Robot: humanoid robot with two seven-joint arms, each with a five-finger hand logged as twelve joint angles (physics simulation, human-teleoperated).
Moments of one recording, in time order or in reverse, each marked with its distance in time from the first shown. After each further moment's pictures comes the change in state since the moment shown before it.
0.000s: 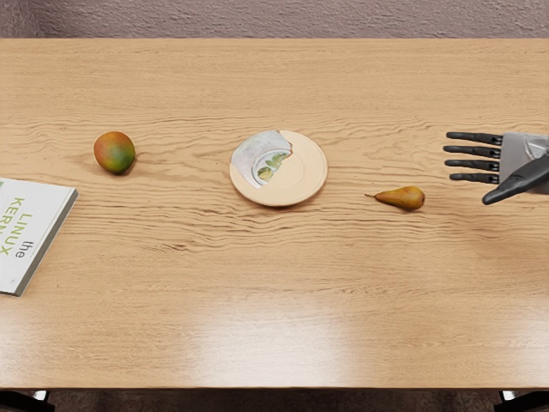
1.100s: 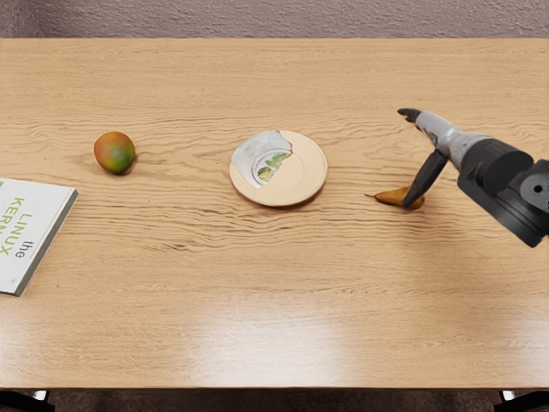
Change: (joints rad) left arm 0.000 0.000 0.000 0.000 0.000 0.000 0.000; right arm 0.250 0.271 -0.285 0.455 -1.037 -0.955 -0.215
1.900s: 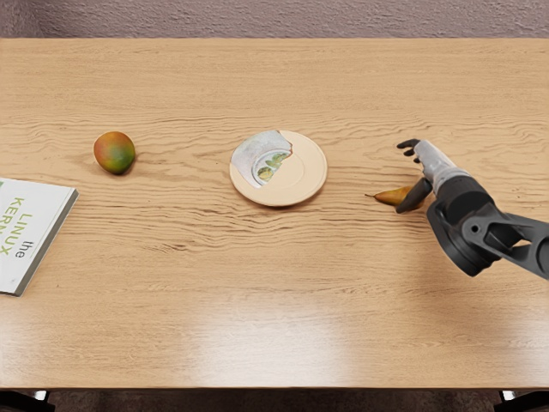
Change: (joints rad) left arm 0.000 0.000 0.000 0.000 0.000 0.000 0.000; right arm -0.089 0.186 -0.100 -0.208 -0.093 -0.214 0.000
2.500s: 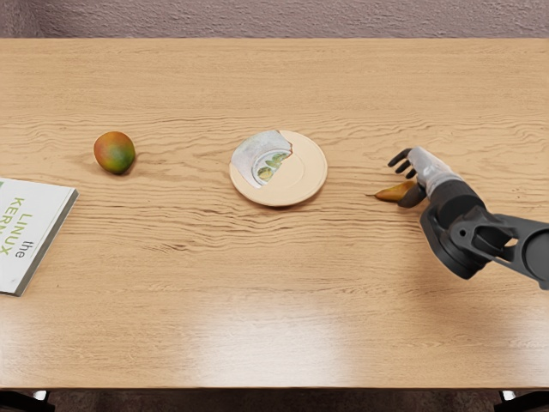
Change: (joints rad) left arm 0.000 0.000 0.000 0.000 0.000 0.000 0.000; right arm 0.050 0.038 -0.110 -0.052 0.005 0.004 0.000
